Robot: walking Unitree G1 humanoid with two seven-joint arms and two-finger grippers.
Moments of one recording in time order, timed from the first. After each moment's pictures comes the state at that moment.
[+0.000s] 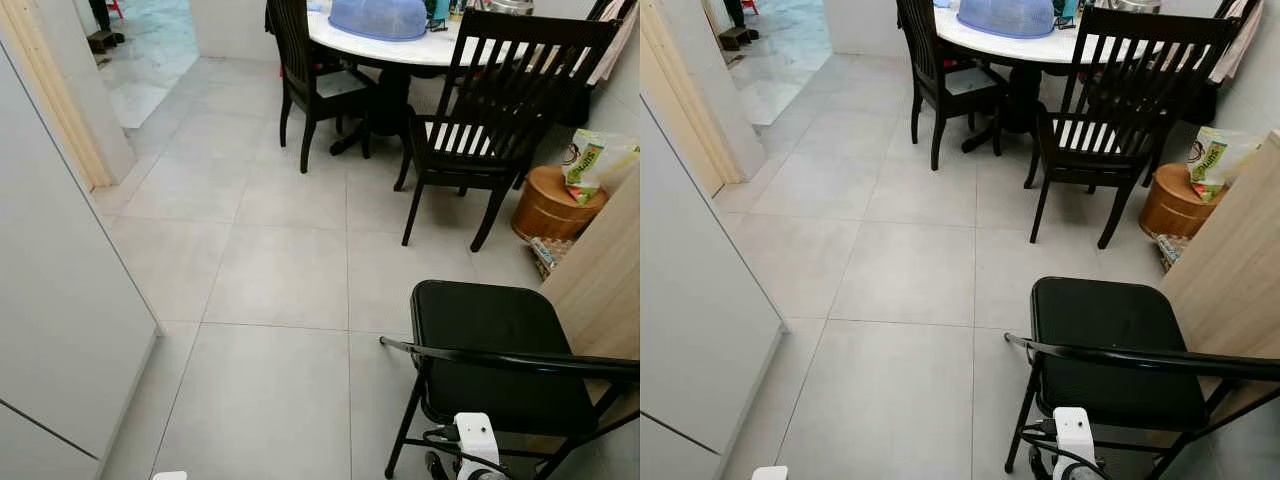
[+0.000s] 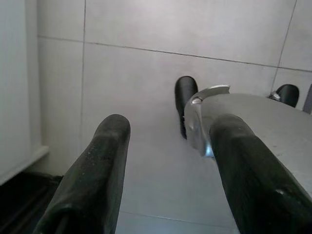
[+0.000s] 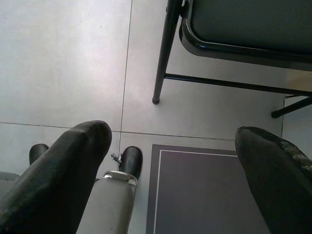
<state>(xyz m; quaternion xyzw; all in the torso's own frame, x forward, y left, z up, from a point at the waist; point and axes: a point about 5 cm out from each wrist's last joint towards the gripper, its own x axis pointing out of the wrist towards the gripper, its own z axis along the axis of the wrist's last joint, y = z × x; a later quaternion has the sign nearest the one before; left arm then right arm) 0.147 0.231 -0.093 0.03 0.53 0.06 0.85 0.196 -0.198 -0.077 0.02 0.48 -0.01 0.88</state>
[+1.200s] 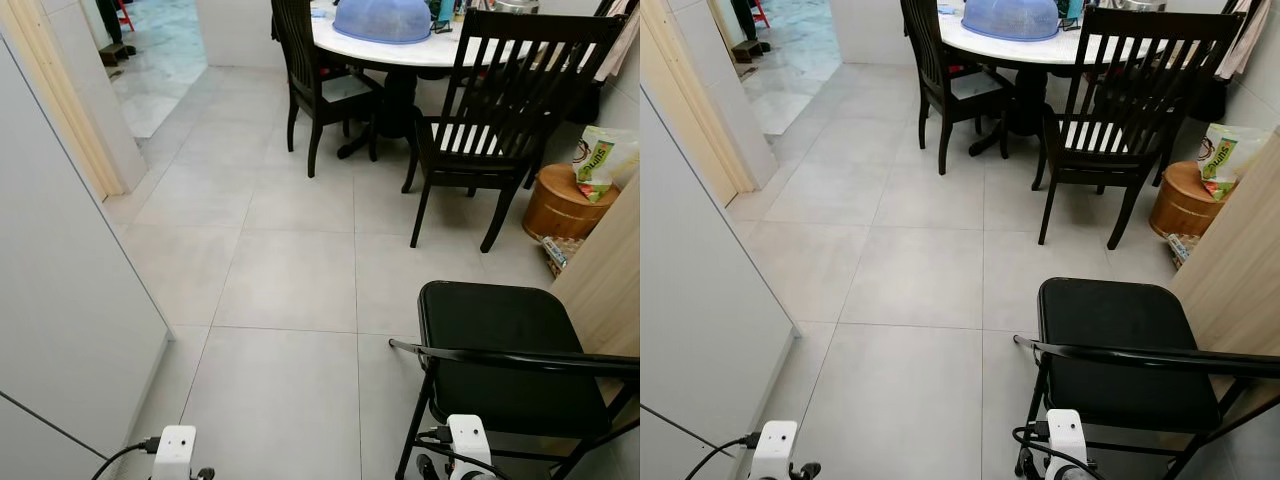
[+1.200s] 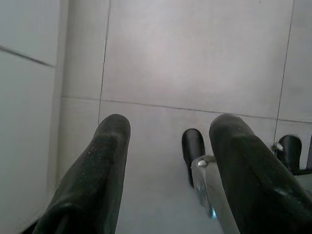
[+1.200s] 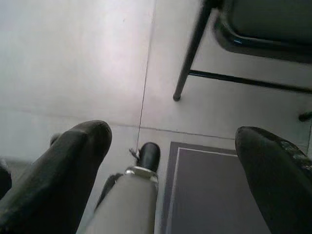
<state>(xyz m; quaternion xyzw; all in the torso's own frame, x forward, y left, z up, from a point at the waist) 0.194 0.229 -0.071 0.04 0.44 0.05 0.89 0.192 -0.190 -0.080 0.03 0.49 0.01 0.87</state>
